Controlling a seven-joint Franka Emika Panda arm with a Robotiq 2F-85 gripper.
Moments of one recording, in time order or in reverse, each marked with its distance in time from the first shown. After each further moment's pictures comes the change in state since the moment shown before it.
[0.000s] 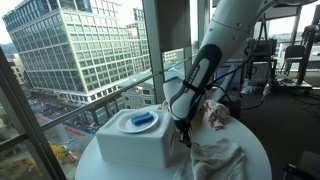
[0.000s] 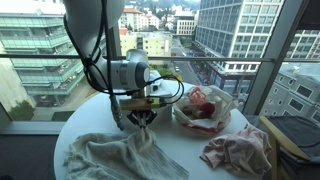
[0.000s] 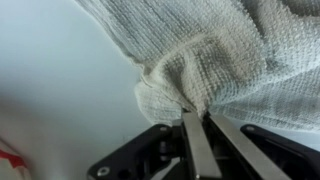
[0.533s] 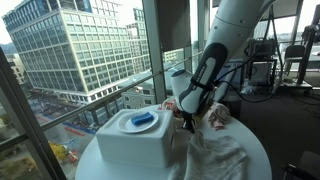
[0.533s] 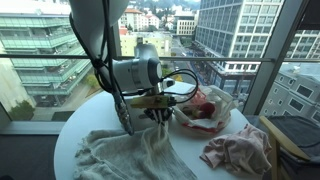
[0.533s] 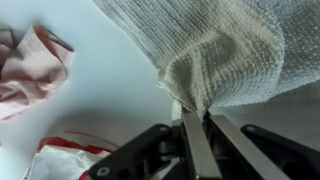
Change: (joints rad) arm 0.077 -0.027 -0.182 -0.012 -0.077 0.113 0.321
